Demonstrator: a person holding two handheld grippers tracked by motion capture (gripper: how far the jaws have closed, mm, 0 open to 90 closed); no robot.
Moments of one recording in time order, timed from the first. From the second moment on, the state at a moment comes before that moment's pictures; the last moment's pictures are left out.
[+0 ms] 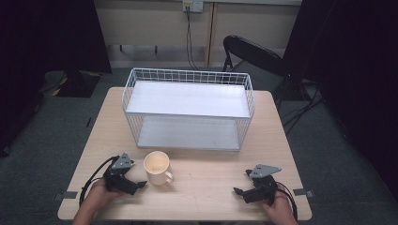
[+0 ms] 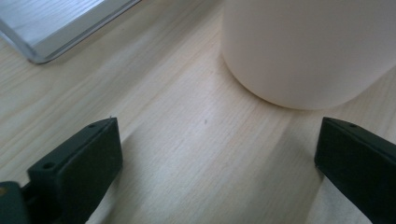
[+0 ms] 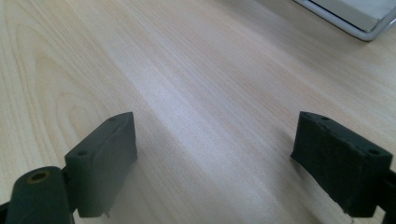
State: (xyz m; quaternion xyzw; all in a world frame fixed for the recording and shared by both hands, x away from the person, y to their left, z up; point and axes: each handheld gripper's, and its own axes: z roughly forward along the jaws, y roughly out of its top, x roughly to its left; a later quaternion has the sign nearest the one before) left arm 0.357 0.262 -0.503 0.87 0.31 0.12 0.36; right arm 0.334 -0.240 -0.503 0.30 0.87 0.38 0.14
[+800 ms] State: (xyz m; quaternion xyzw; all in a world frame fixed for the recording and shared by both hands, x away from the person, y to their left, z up) left arm 0.349 0.262 -0.467 0.87 0.30 0.10 0.39; right arm 0.334 -0.239 -0.503 0.31 0.86 0.38 0.14
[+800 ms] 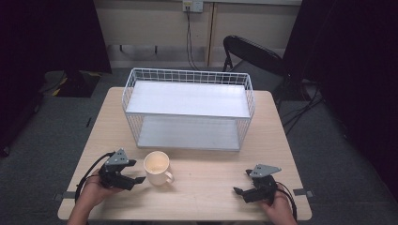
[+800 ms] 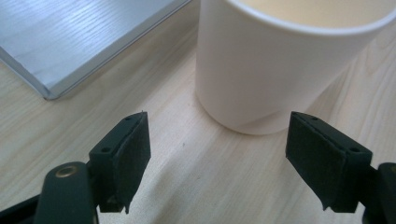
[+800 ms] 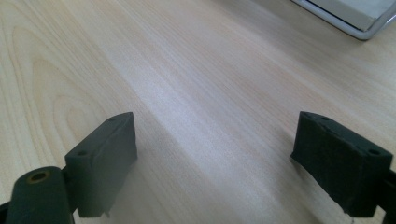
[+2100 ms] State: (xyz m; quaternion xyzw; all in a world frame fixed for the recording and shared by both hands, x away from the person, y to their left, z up) left arm 0.356 0.266 -0.421 0.84 0.31 0.11 0.44; right arm 0.334 -0.239 -0.503 0.31 0.86 0.38 0.14
